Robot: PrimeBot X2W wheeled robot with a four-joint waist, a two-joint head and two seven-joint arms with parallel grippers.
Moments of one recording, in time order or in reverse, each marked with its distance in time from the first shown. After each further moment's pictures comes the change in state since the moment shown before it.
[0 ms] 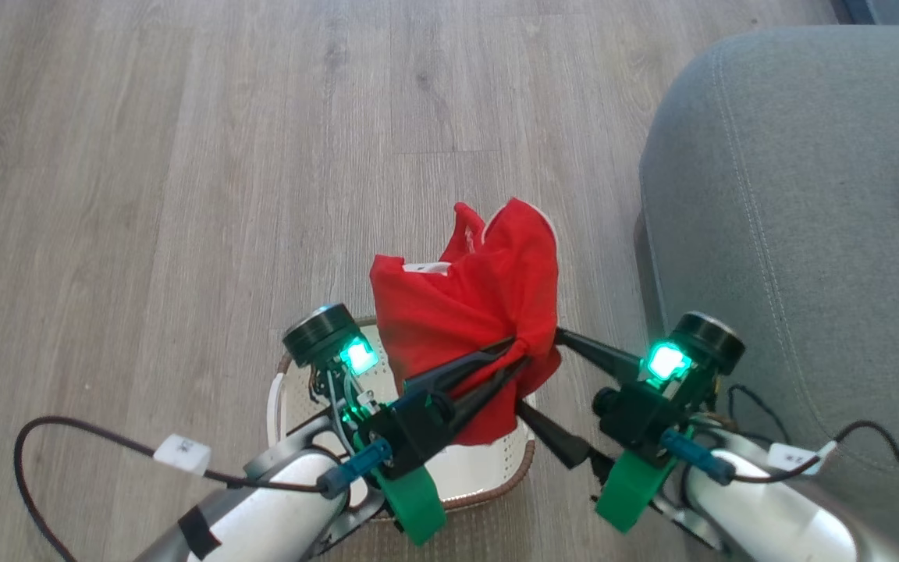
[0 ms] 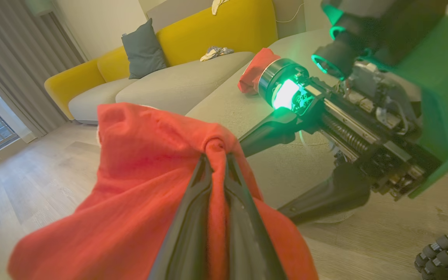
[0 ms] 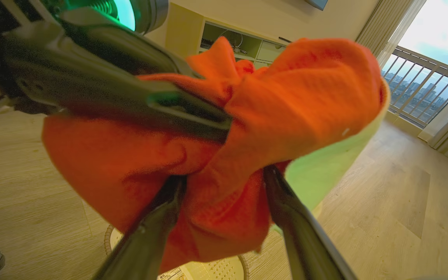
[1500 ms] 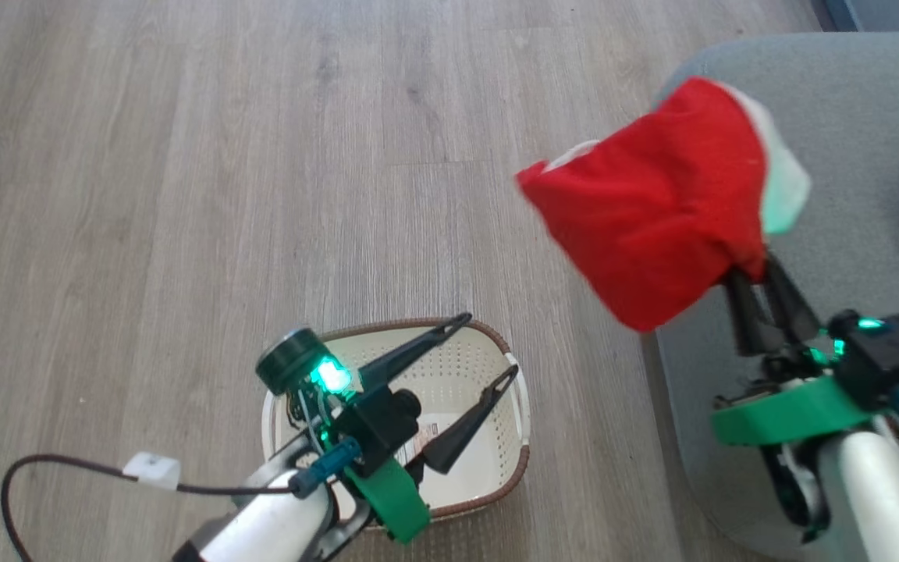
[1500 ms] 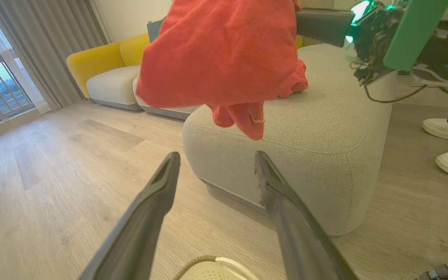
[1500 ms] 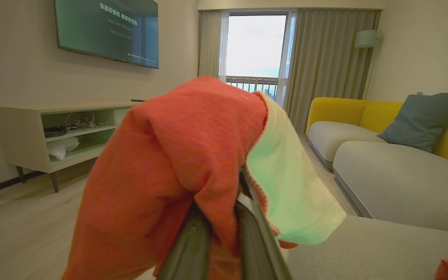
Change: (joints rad) left arm 0.116 -0.051 0.134 0.026 -0.012 0.000 -0.005; right arm 0.262 0.232 -0.691 -0.200 -0.005 0.000 0.000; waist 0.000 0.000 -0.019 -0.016
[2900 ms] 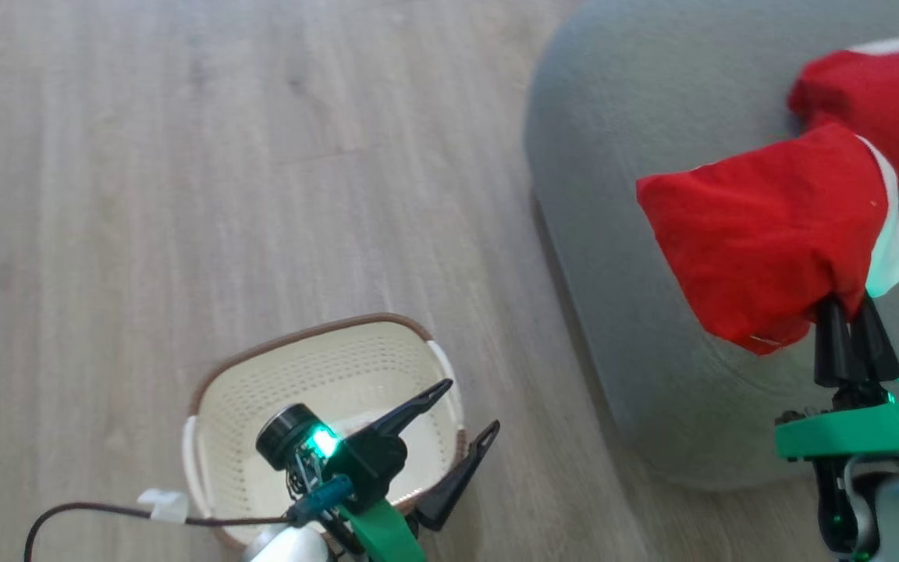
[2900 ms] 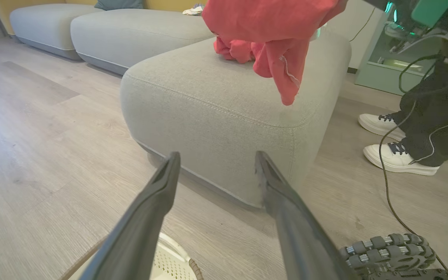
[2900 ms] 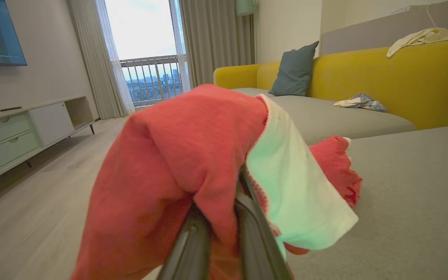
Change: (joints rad) left arm 0.133 -0.037 0.032 0.098 -0.066 0.000 0.000; right arm 0.092 0.077 -0.219 0.028 0.073 0.000 0.000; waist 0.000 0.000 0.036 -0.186
